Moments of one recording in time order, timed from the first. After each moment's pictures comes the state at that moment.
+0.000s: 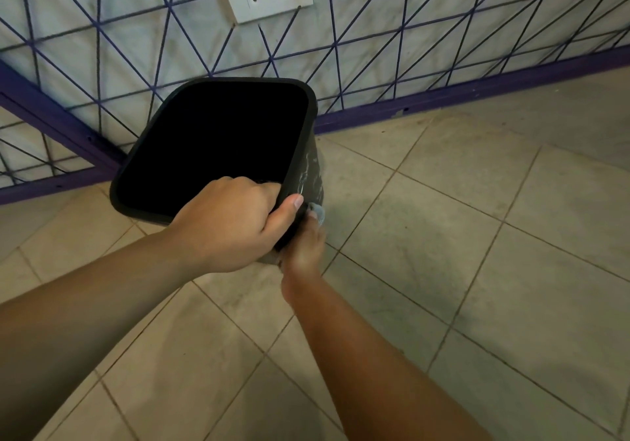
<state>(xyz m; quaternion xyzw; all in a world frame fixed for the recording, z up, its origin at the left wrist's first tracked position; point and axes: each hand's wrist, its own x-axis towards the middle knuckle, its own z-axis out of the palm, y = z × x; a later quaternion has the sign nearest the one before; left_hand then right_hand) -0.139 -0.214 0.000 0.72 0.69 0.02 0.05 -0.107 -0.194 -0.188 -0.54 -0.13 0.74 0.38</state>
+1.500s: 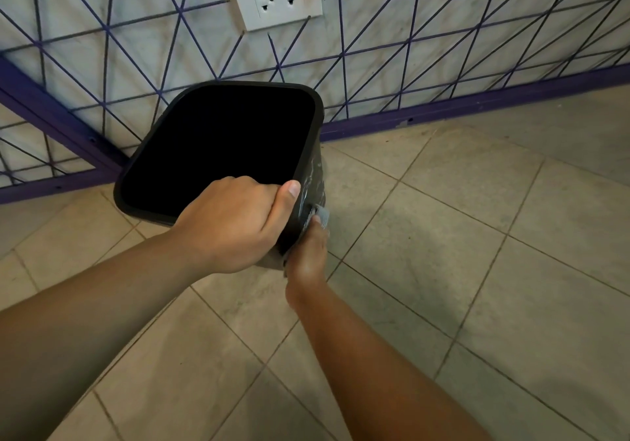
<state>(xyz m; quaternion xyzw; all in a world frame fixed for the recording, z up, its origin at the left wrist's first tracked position) -0.140 -0.213 0.001 0.71 0.70 0.07 0.06 -0.100 -0.194 -0.163 -0.53 -0.15 0.75 0.36</state>
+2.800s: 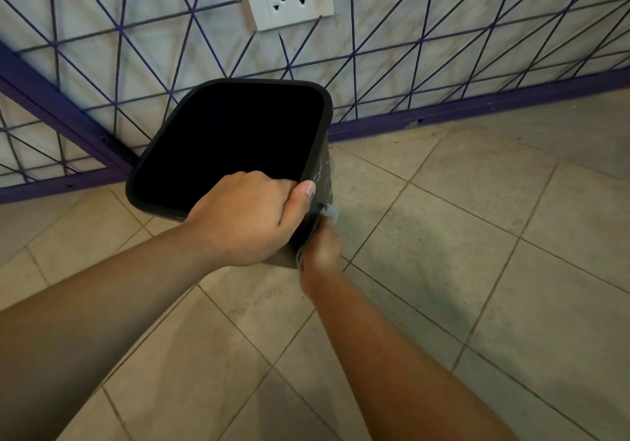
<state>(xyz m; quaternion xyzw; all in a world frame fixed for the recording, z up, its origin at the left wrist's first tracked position) -0.143 -0.207 -0.001 0.71 0.70 0.05 0.04 -0.096 -0.174 -0.179 -0.54 -0.18 0.75 0.34</state>
